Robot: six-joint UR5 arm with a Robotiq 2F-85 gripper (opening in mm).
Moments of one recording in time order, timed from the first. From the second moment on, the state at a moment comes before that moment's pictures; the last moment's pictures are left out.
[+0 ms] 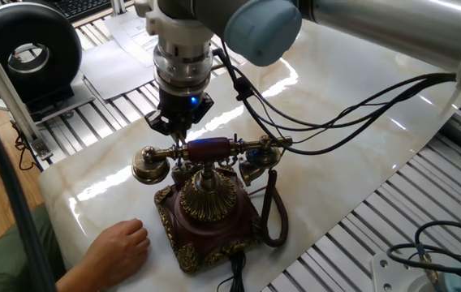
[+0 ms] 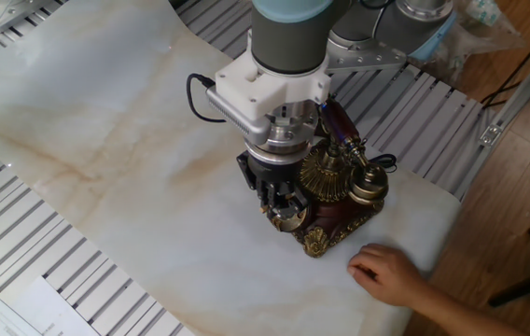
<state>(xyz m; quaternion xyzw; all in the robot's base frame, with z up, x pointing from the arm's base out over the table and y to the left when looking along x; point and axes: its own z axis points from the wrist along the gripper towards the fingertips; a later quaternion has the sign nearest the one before) 0.542 0.173 0.124 0.07 0.99 0.04 0.06</state>
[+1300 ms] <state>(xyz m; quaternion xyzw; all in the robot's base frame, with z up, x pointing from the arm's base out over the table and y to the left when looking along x) 0.554 0.195 0.128 0.09 0.99 0.08 0.08</state>
